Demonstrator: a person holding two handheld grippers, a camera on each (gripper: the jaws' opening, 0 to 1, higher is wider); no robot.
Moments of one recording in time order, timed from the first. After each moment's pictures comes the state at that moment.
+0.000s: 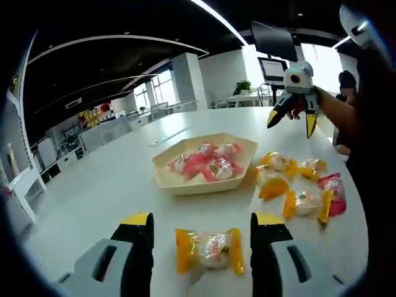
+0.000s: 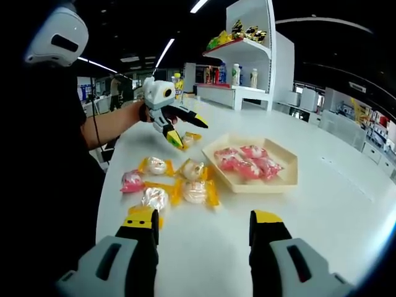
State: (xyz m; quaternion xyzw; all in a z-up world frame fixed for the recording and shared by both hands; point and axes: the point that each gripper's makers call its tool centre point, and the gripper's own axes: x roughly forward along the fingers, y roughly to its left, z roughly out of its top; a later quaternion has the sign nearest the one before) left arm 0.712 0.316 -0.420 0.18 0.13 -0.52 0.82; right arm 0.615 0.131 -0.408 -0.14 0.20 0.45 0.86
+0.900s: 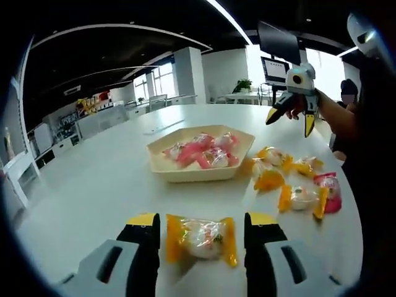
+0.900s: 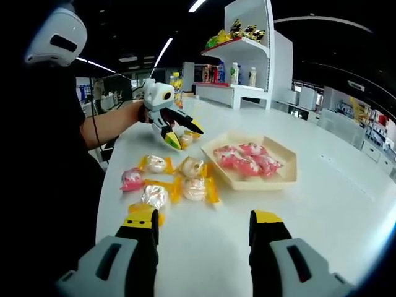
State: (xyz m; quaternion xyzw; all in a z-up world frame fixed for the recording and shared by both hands) left arm 0.708 0.321 -0.435 0.16 0.16 -0.52 0.82; right arm 0.613 0.129 -0.410 -0.14 0.20 0.45 0.86
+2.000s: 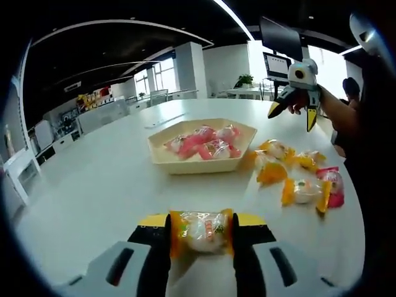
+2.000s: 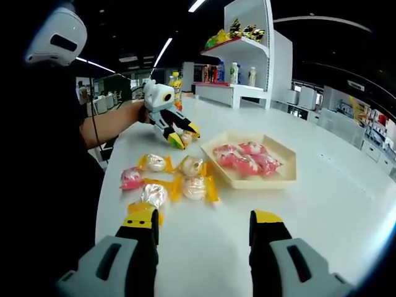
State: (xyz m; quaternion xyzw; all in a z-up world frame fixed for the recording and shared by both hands) left arm 0.710 0.325 -0.445 0.17 0.18 -0.52 0.82; right arm 0.613 0.126 -0.412 -0.14 0.20 0.45 0.86
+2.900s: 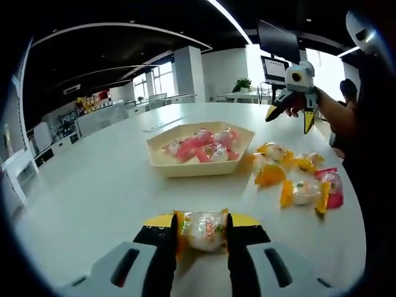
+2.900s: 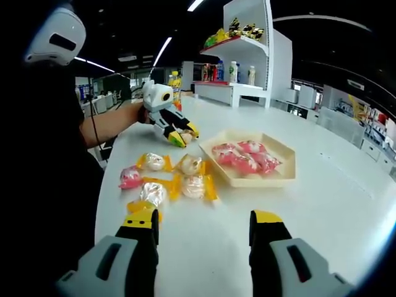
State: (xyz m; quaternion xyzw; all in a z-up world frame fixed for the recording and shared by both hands) left arm 0.708 0.322 -0.442 0.16 0.17 -0.53 0.82; right arm 0.614 0.125 -0.412 -0.14 0.21 0.45 0.86
